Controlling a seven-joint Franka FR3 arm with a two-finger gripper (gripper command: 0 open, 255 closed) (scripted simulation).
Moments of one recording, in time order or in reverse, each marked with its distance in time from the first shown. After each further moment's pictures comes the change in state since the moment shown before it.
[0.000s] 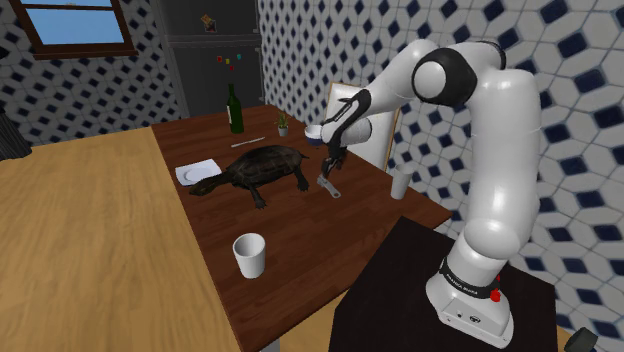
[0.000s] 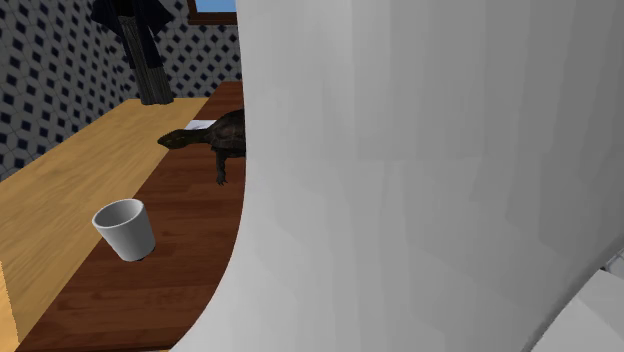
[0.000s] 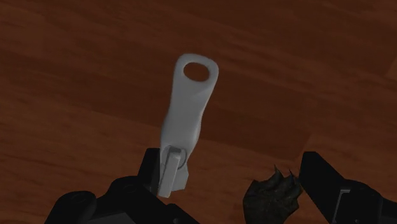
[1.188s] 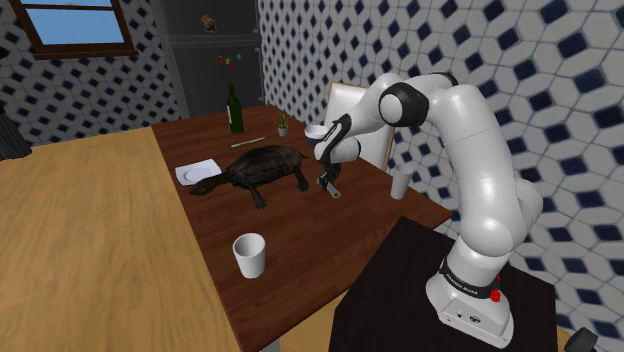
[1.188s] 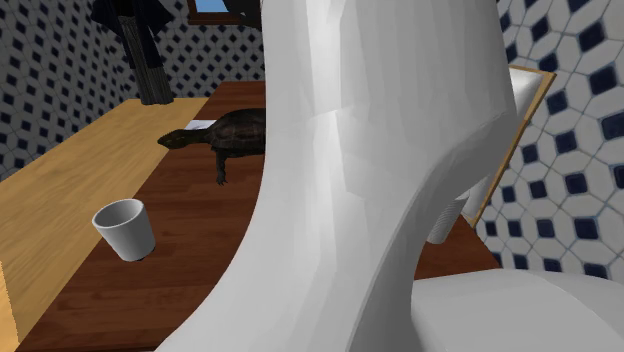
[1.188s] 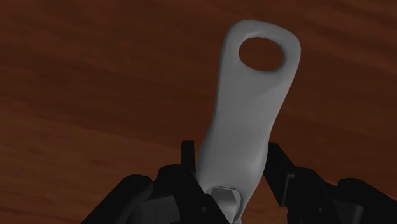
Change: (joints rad) arm -0.094 0.337 0.064 0.246 0.087 0.082 -0.068
